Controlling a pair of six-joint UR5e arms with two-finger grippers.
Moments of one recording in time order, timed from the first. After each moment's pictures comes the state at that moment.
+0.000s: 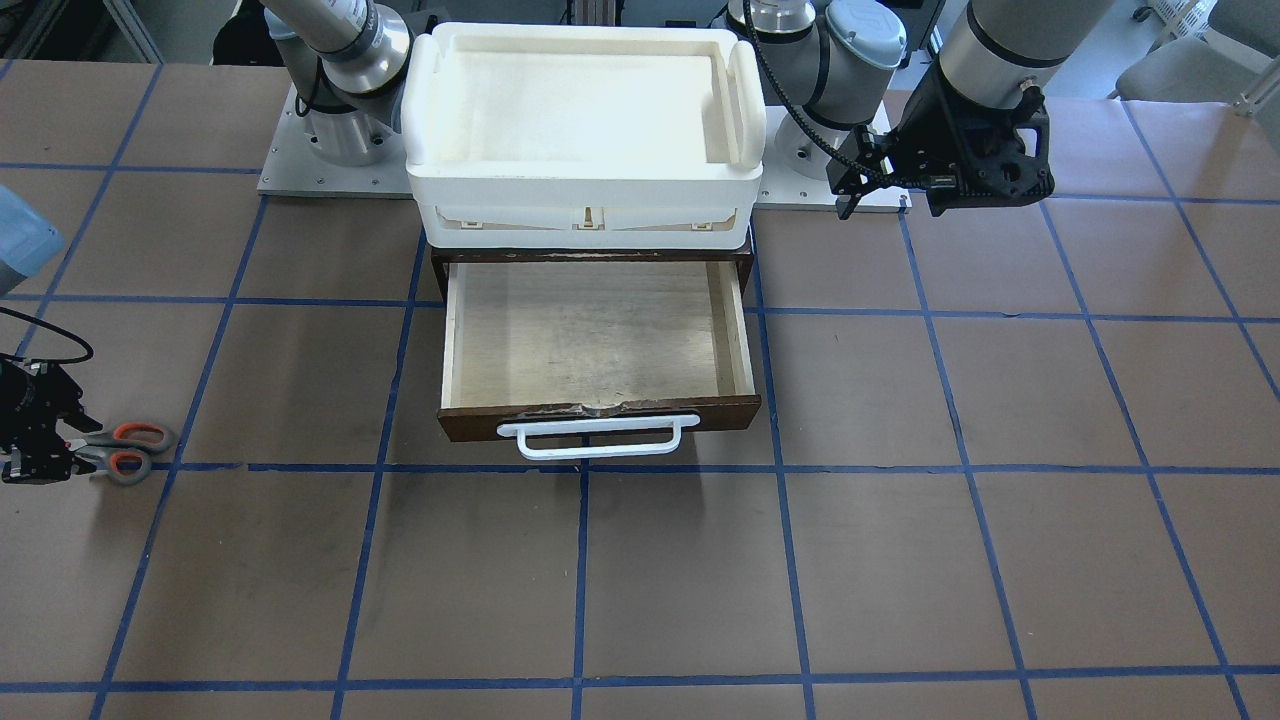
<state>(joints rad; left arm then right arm) -1.46 -1.46 -1.68 -1.72 1.56 0.01 0.97 -1.13 1.85 -2.25 -1.57 0.79</state>
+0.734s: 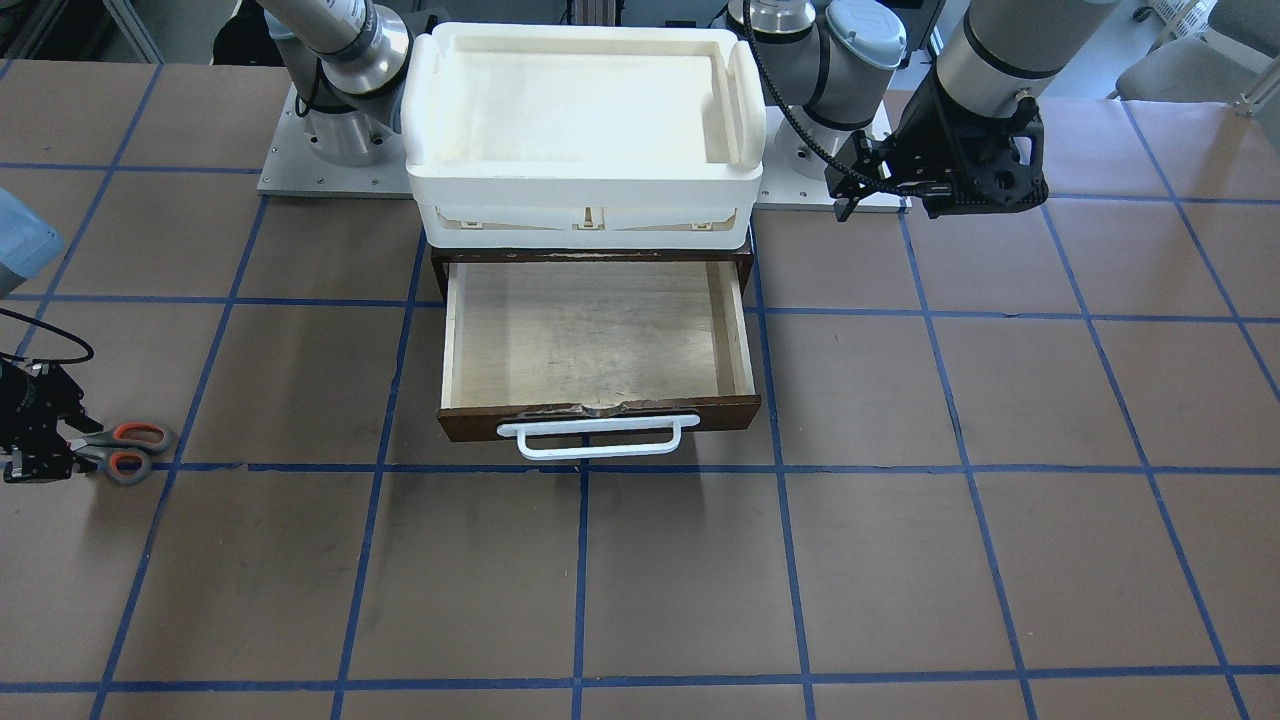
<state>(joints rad) -1.46 -1.46 -1.69 -1.72 1.56 0.01 0.96 -1.12 1.85 -2.25 -1.58 0.79</state>
